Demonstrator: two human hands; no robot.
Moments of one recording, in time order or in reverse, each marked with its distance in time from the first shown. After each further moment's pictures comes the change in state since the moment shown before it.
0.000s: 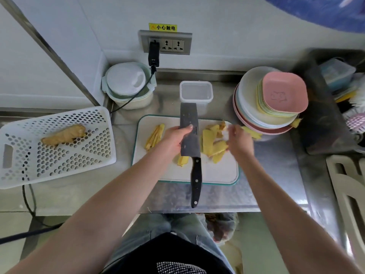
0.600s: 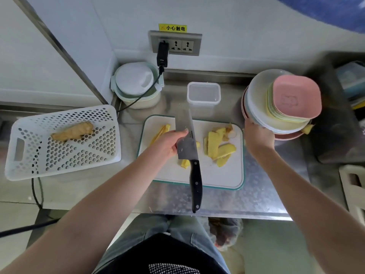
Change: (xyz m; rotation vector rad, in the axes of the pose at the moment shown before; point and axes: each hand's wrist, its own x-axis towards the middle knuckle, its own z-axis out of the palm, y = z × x) left_hand 0.003 0.004 -0.028 0.022 0.037 -0.121; right_hand 0.030 -0.003 -0.032 -0.286 0.099 -0.070
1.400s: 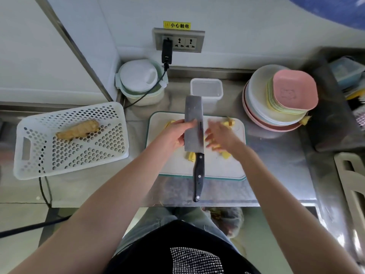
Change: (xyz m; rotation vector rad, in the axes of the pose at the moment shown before) left_hand -0.012 0.008 -0.009 0.009 -0.176 0.128; right_hand -0.081 -0.085 0.018 0.479 -0.503 0.083
